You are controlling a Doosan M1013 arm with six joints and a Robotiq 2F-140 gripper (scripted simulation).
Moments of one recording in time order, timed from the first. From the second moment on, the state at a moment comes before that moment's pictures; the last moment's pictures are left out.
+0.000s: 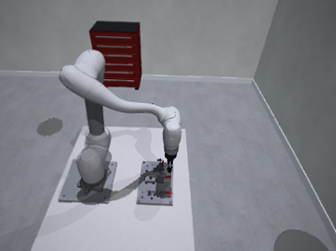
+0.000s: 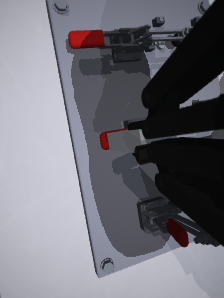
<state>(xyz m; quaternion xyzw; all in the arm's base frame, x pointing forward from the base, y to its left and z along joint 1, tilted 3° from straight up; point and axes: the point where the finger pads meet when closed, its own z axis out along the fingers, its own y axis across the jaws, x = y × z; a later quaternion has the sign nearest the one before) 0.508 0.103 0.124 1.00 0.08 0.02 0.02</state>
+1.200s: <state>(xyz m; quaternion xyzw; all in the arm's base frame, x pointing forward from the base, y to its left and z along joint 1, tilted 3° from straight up) 0.508 0.102 0.110 1.00 0.08 0.02 0.02</state>
